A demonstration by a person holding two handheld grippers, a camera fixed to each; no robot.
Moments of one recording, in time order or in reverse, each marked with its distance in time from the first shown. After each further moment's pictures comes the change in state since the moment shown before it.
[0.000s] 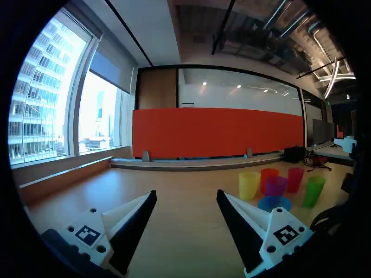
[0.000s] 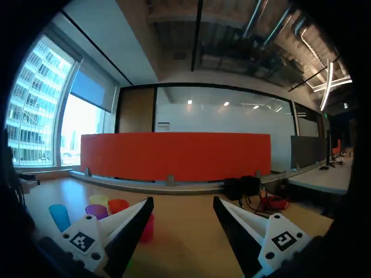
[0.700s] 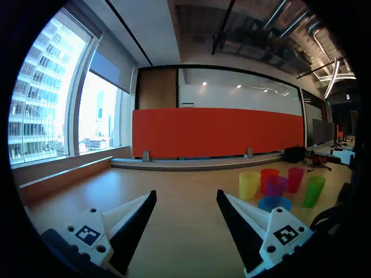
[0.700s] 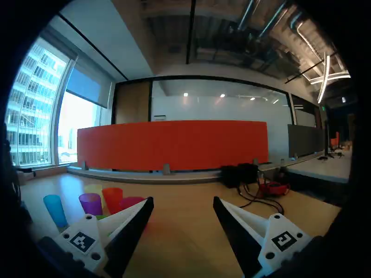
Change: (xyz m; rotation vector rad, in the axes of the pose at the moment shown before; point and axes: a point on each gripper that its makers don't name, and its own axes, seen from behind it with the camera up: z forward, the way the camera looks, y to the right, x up) left arm 0.000 0.000 0.000 0.000 0.000 0.000; right arm -0.041 0.010 0.000 -0.018 -0.049 0.031
